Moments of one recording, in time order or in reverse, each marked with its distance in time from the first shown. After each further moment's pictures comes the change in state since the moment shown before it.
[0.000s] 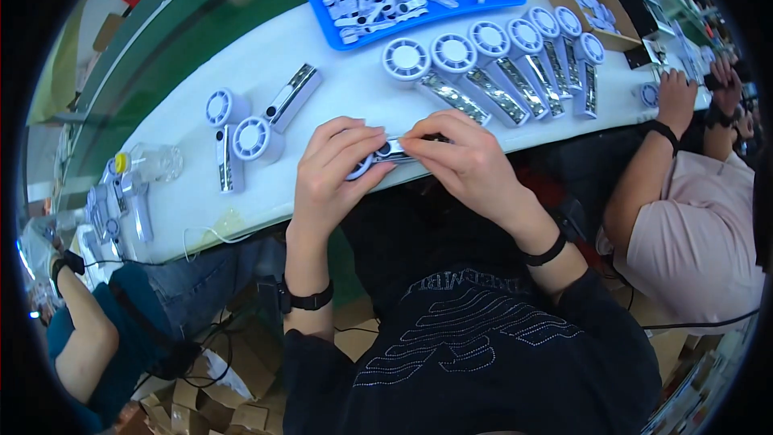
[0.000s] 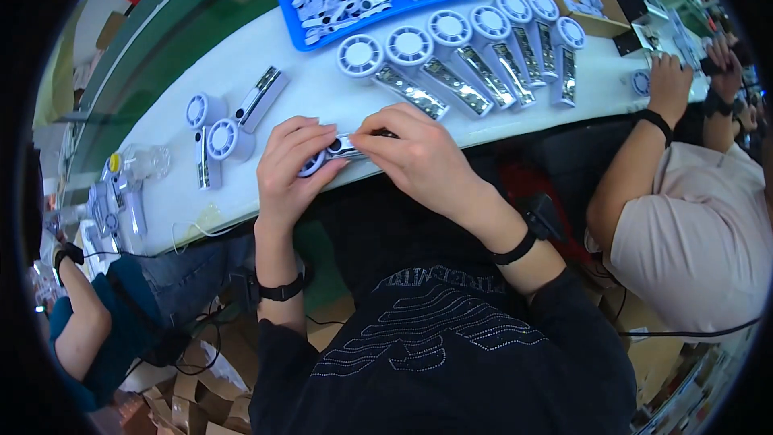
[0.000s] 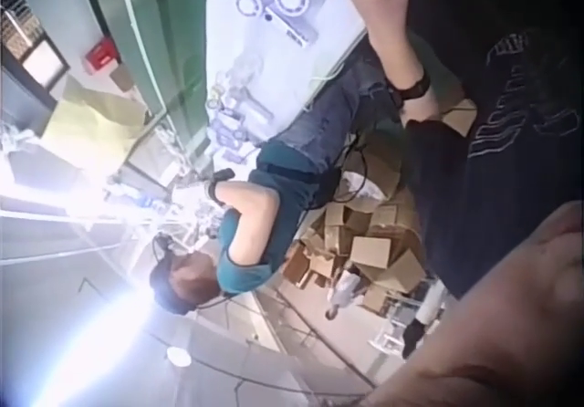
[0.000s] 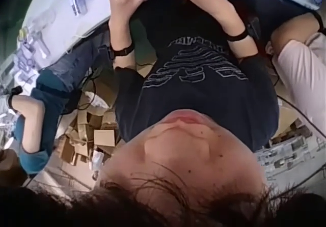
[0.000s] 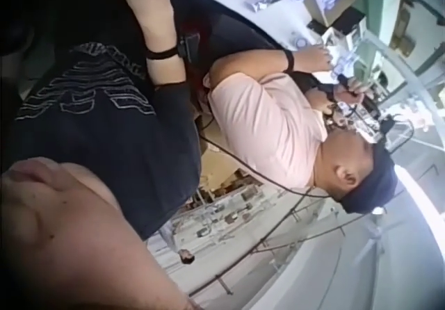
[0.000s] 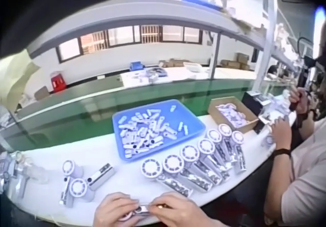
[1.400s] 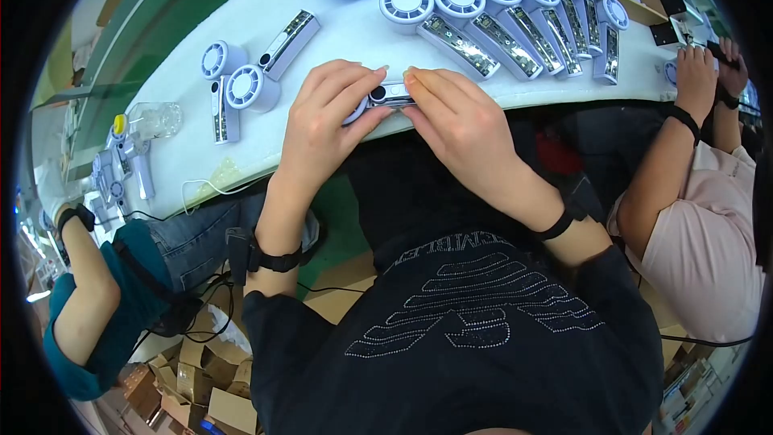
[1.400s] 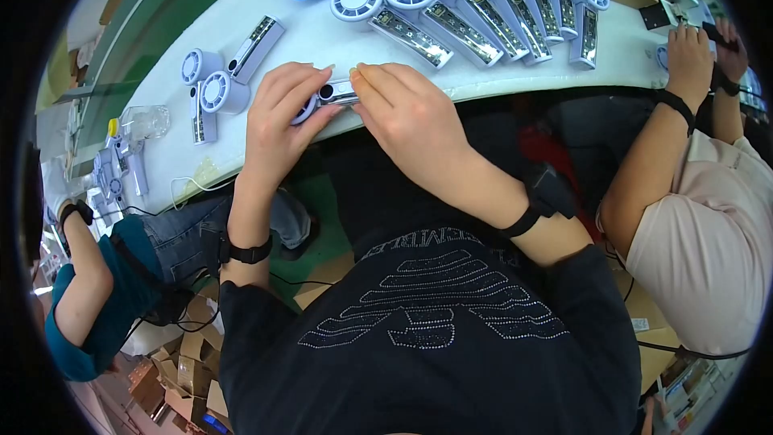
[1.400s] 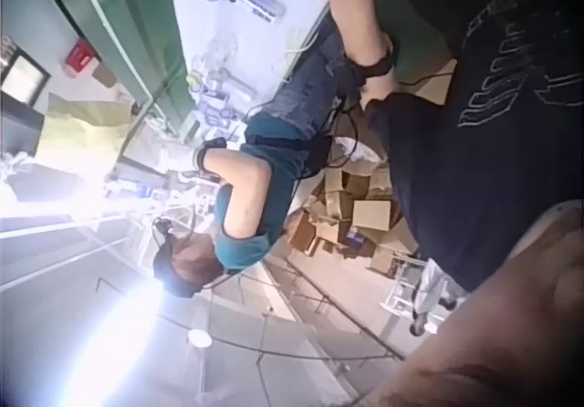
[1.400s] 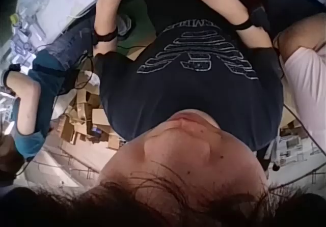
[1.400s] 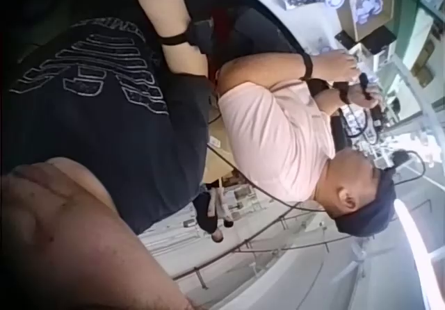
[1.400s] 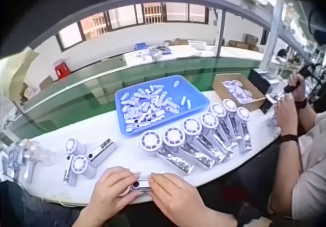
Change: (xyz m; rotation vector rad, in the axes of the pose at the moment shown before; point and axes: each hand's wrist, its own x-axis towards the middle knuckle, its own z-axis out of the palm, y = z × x) left_hand 0.010 0.011 -0.007 0.132 -0.123 0.024; right_hand -0.014 -0.011 0.014 -0.251 0.108 -0.006
